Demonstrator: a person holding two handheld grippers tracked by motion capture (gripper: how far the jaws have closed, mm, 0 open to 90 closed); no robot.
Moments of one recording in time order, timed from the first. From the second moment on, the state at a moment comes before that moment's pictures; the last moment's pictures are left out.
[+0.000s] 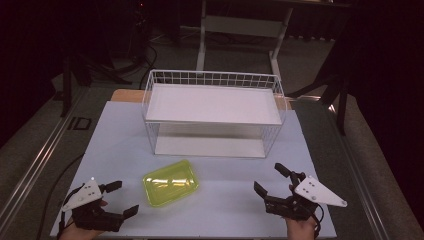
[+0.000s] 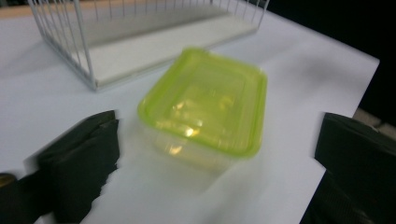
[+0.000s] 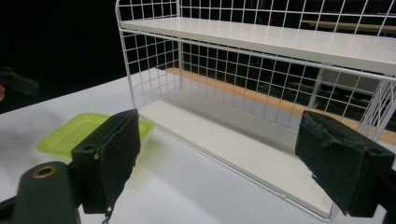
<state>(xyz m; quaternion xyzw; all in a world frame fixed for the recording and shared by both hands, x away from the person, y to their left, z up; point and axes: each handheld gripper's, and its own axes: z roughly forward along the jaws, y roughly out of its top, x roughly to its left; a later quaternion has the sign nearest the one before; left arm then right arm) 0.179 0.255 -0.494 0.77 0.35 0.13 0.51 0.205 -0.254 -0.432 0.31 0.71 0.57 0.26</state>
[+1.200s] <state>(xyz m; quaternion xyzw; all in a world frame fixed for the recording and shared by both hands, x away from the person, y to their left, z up) 0.242 0.224 -0.534 0.85 0.38 0.08 0.36 0.210 -0.248 -0.438 0.31 0.72 0.57 0.23</state>
